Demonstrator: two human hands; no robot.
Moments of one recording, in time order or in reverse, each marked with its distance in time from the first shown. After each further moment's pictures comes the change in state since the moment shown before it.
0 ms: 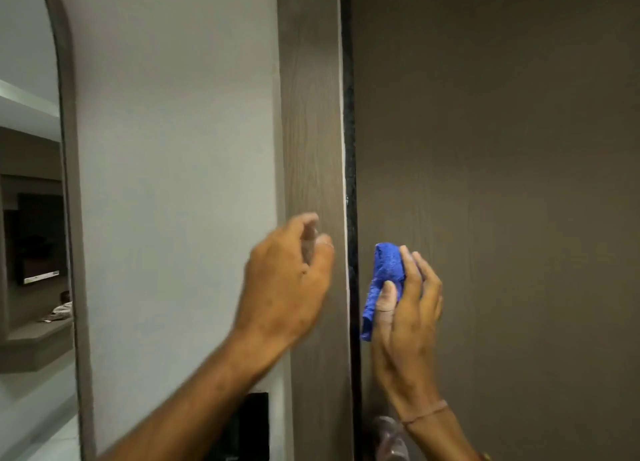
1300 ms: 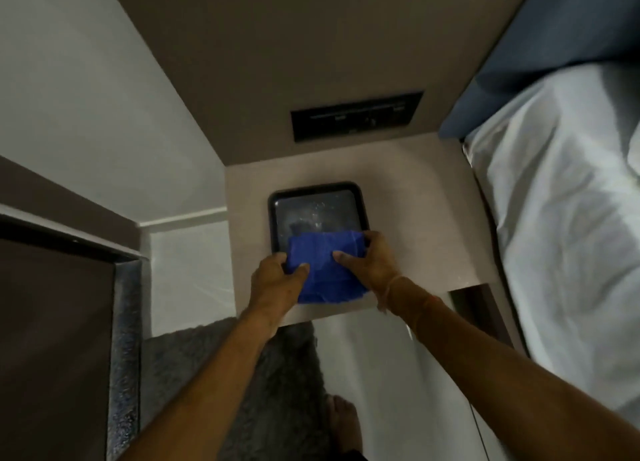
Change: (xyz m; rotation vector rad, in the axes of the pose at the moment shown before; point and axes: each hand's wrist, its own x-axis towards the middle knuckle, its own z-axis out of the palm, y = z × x) left_hand -0.793 0.370 0.574 -0.489 -2.101 -0.335; right_hand -0.539 0.278 -0.788 -0.559 0.855 1.776
